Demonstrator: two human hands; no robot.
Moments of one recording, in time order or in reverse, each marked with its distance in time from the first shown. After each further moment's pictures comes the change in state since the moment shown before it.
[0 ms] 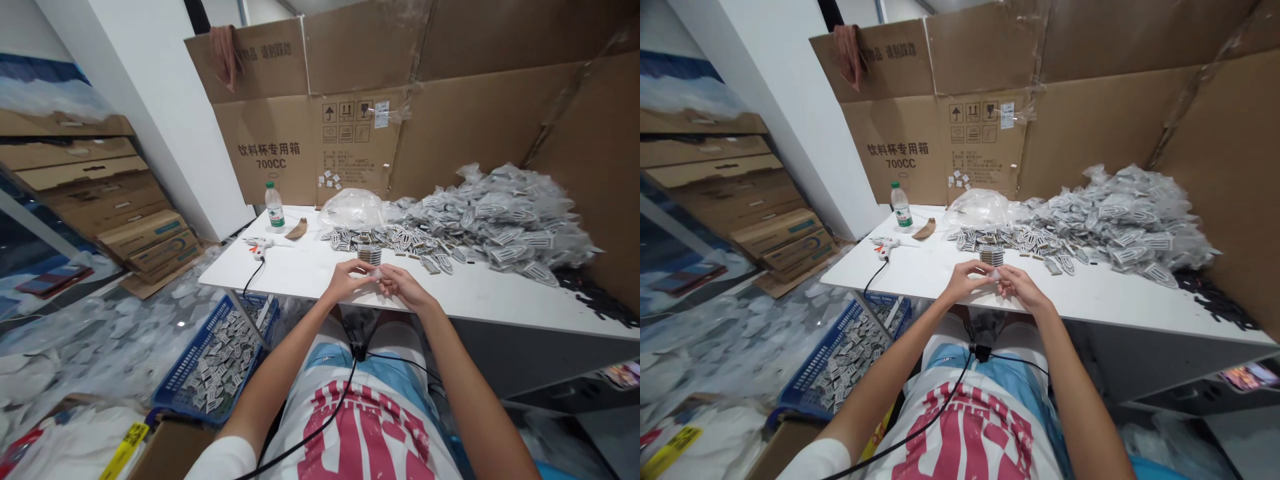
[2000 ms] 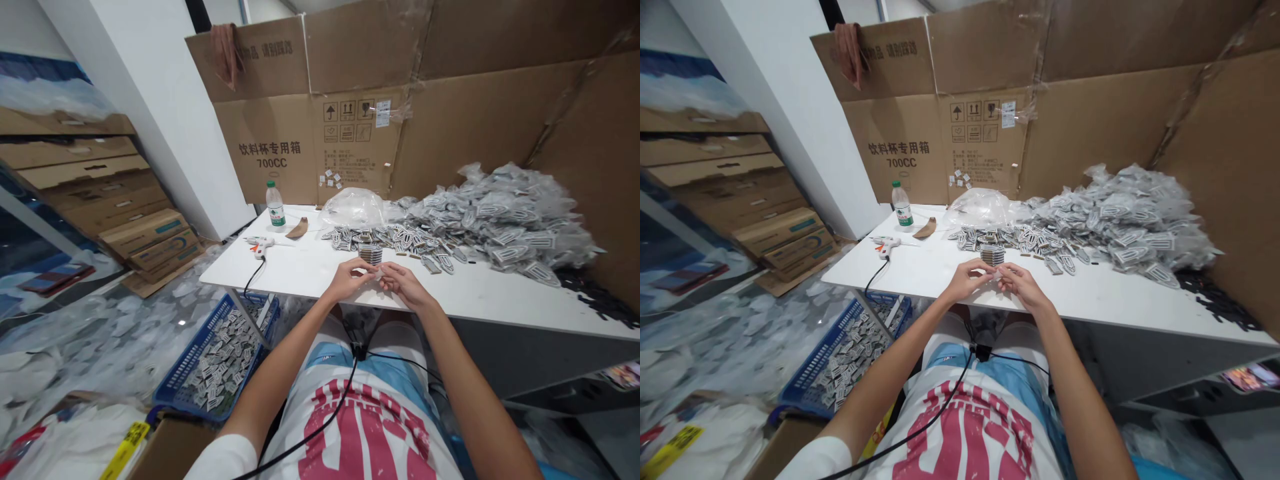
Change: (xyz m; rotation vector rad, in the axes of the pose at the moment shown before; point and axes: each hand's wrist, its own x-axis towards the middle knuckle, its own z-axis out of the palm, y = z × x) left_hand 0.000 0.006 0.000 0.025 -0.056 -0.007; right_hand 0.001 0.001 0.002 0.067 0.089 -0.055
